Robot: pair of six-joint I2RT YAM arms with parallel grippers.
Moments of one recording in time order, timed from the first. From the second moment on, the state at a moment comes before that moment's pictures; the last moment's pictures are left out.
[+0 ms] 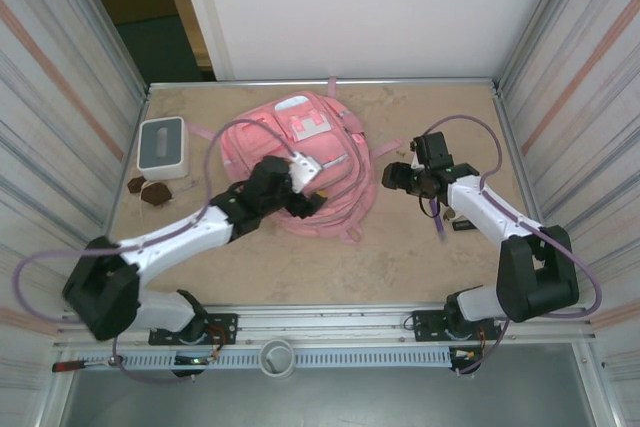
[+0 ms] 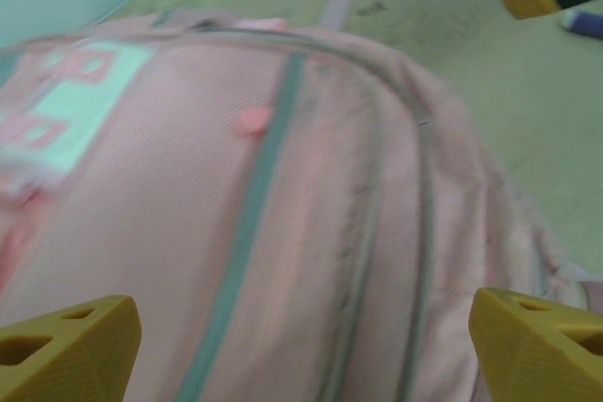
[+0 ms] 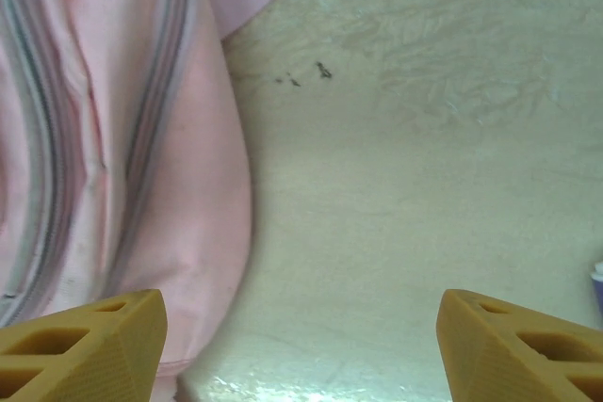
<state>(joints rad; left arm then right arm) -0.77 1.38 0.87 -0.07 -0.07 0.22 0.28 1.39 0.88 -0.47 -0.07 0.46</state>
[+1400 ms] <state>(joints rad) -0.59 1.56 1.03 -0.16 0.25 0.30 0.20 1.57 0.91 -0.72 0.19 0.51</state>
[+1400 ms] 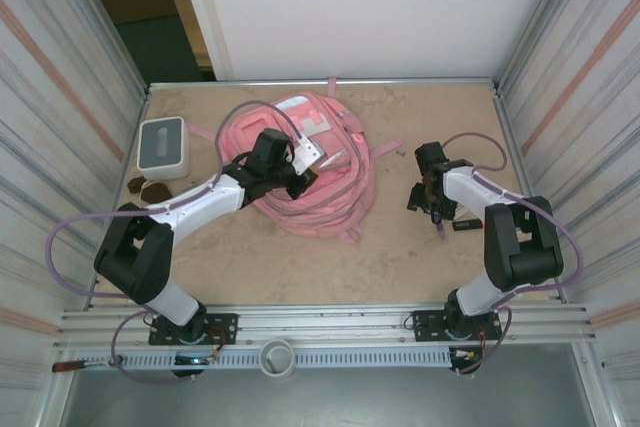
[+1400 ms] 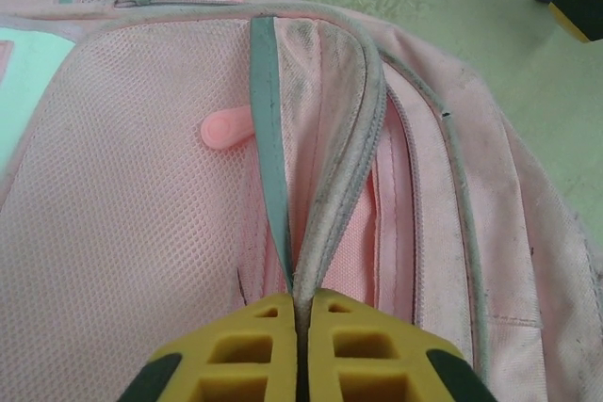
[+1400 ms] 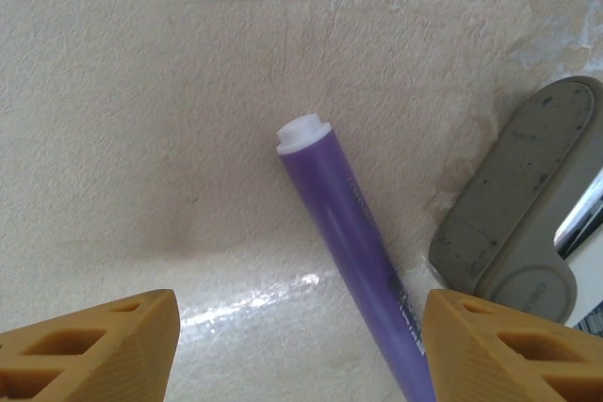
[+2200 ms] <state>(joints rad) -0.59 1.50 1.00 -0.14 0.25 0.28 0.25 1.66 0.95 -0.74 0.05 0.51</state>
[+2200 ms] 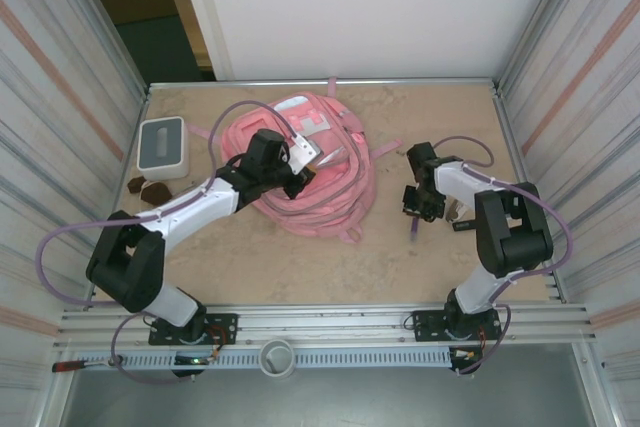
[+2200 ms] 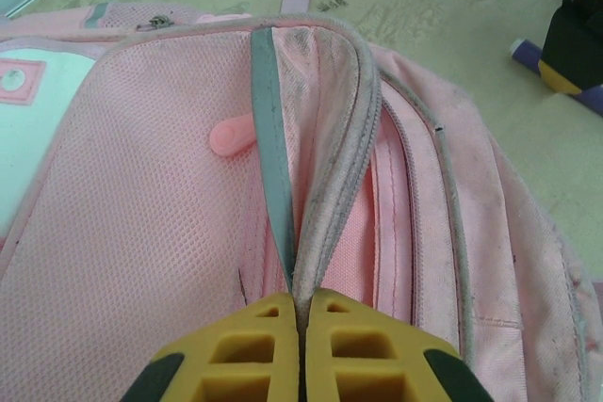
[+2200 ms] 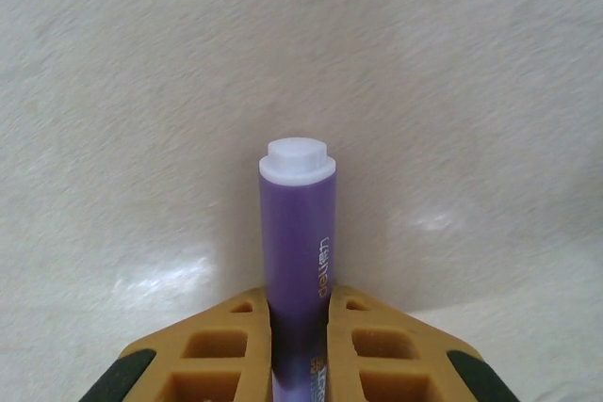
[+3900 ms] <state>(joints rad) -0.53 1.51 1.24 -0.29 0.31 -0.07 0.36 1.18 0.98 -0.44 -0.07 0.88</state>
